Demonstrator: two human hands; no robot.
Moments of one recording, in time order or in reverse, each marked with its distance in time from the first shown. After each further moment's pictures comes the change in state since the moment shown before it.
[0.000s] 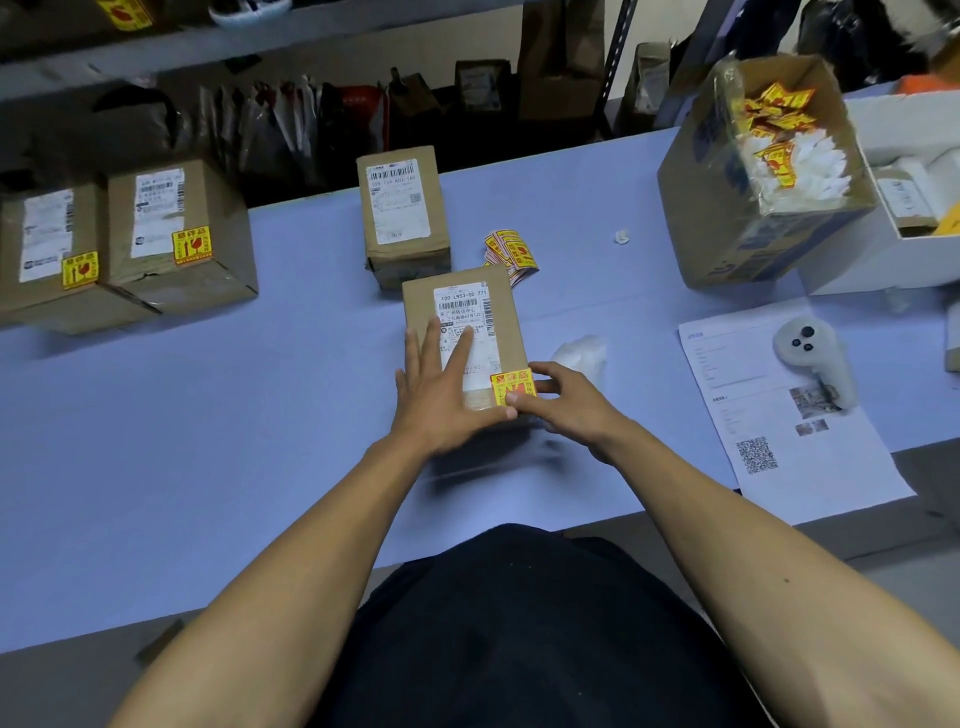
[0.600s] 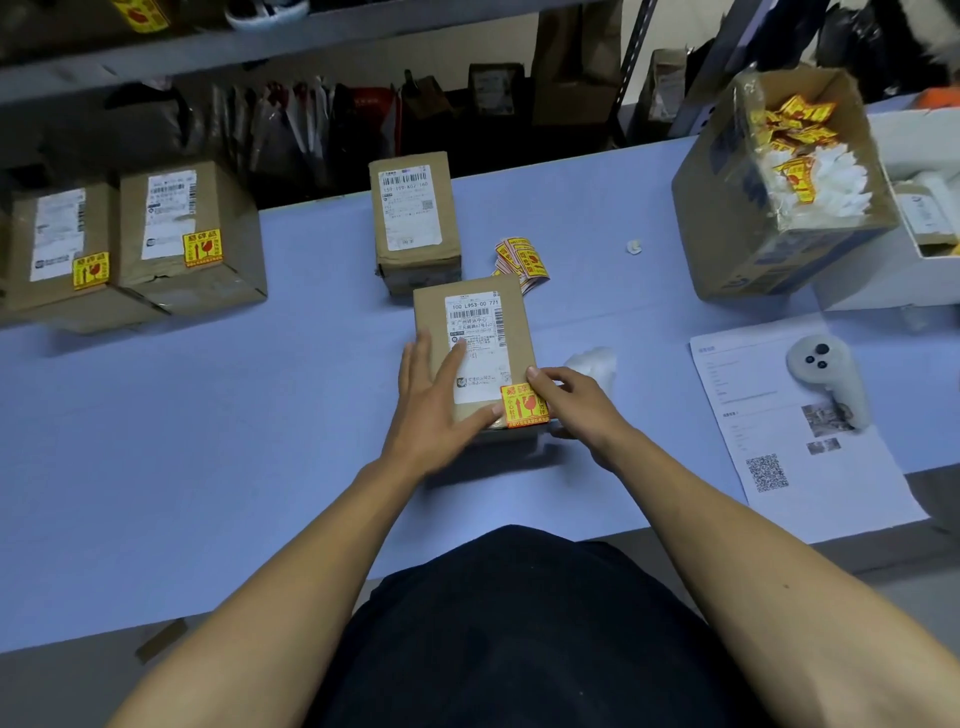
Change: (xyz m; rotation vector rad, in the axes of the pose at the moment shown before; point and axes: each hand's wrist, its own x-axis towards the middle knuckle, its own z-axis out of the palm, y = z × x) left_hand -0.005 -0.019 0.002 -0.158 0.160 0.029; right_hand 0.014 -0.010 0.005 0.055 0.109 0.042
